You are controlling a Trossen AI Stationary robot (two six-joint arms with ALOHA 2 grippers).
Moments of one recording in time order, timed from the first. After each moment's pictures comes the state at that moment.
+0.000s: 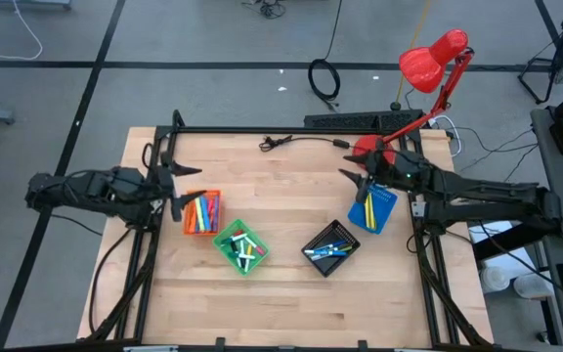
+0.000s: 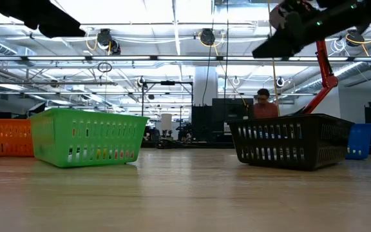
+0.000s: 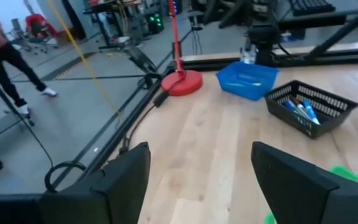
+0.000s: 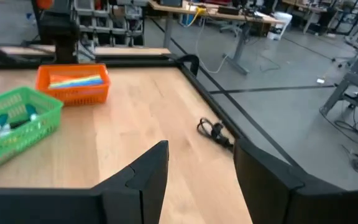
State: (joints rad) left arm -0.10 0.39 0.56 -0.44 -0.41 0.07; right arm -0.27 0.80 0.54 0.02 0.15 -0.11
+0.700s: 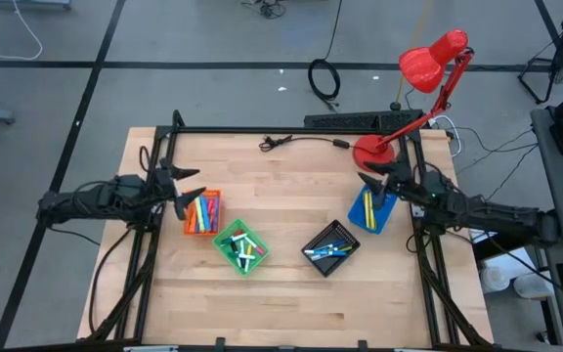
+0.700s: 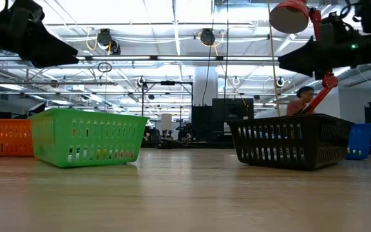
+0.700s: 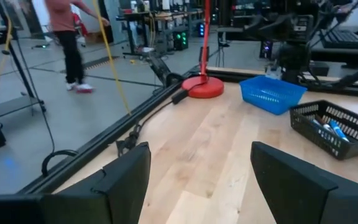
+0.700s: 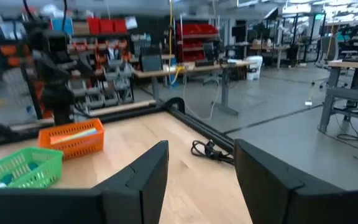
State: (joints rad) left arm 0.01 0.09 0.26 -0.32 -0.39 -0.03; right arm -0.30 0.33 0.12 0.26 0.18 0.06
